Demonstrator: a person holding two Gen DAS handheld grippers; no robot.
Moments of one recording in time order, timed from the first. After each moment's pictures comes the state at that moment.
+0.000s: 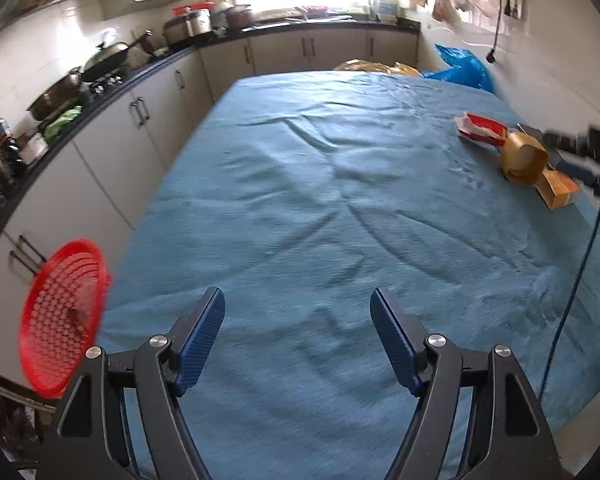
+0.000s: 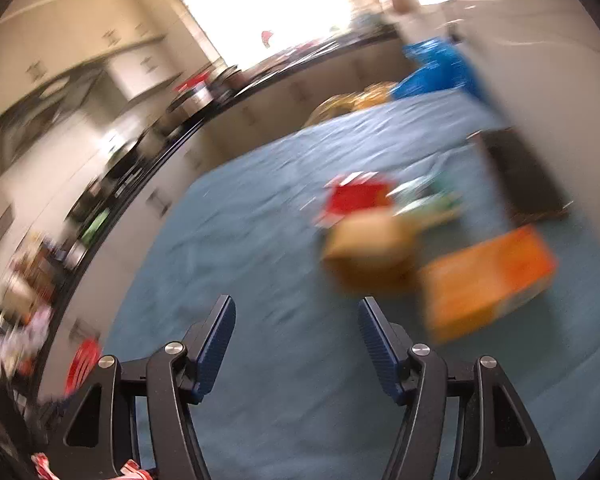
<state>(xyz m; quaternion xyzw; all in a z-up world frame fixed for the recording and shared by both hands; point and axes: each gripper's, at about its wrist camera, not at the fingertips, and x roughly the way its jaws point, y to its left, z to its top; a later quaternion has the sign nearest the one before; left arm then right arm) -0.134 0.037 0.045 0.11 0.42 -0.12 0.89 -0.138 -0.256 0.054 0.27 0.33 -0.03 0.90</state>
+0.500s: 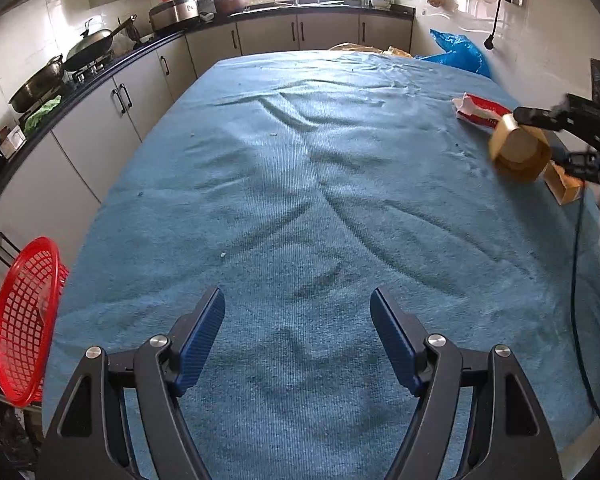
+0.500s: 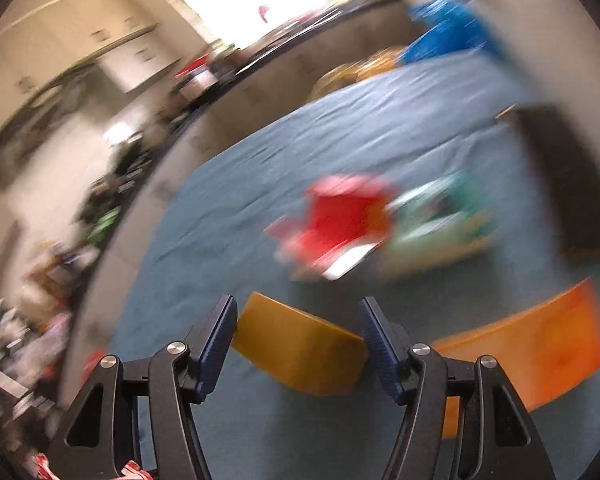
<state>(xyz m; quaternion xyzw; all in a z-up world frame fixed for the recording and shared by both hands) -0.112 0.018 0.014 0.10 0.45 -0.13 0.88 -0.071 -0.282 0.020 0.32 0.38 0.07 0.87</state>
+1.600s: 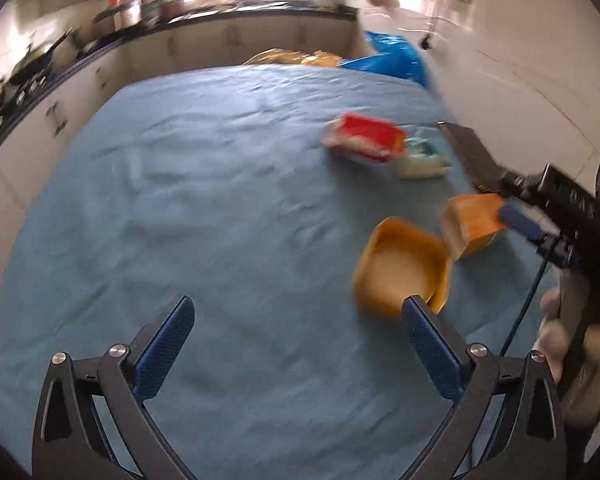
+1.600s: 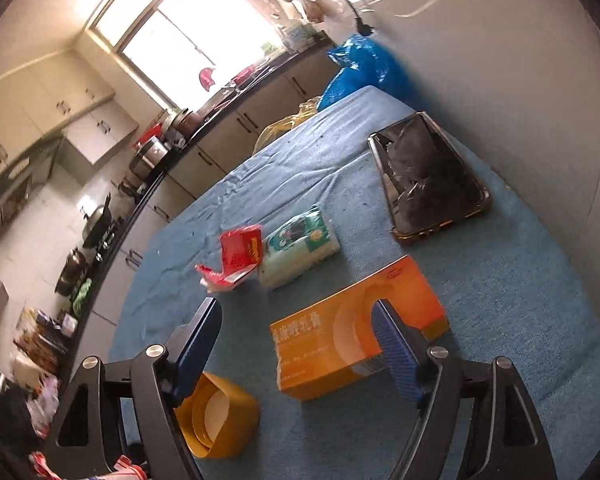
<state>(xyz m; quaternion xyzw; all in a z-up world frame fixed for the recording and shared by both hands) -0.105 -0.139 0.042 0.09 0.45 -0.22 0.86 -0.154 -0.339 0.033 0.35 0.30 -0.07 0.88</state>
